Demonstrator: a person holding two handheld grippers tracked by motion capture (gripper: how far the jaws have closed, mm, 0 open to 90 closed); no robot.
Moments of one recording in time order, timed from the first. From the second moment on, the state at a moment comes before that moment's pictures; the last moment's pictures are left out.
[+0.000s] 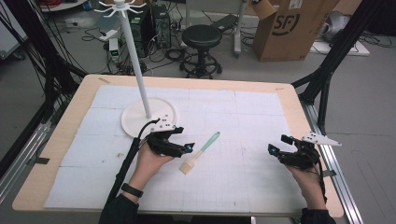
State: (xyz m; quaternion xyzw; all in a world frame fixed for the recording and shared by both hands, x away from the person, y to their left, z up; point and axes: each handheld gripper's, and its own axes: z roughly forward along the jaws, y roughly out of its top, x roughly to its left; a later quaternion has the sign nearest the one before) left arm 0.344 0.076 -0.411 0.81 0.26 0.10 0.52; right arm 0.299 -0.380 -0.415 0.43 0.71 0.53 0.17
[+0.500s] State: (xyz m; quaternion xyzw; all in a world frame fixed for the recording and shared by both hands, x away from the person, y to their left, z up) left arm 0.344 0.044 -0.427 0.83 0.26 0.10 0.48; right arm 0.300 -0.380 -0.415 0.43 0.71 0.53 0.17
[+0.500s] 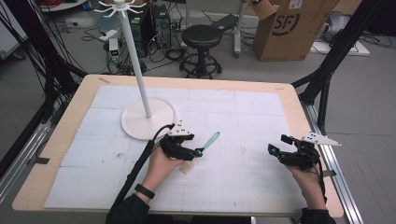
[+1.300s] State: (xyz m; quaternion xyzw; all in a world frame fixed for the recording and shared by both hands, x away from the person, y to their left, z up) left arm 0.338 0.022 -0.444 0.86 0.27 0.10 0.42; right arm 0.300 -0.383 -0.415 0.43 0.71 0.53 0.18
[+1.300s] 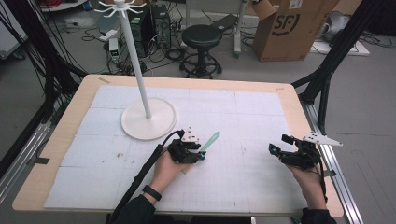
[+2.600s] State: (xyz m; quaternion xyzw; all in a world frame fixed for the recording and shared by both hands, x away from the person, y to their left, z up) left arm 0.338 0.024 -0.442 0.86 0.29 0.09 0.41; right arm 0.298 -0.385 -0.413 0.43 0.71 0.54 0.17
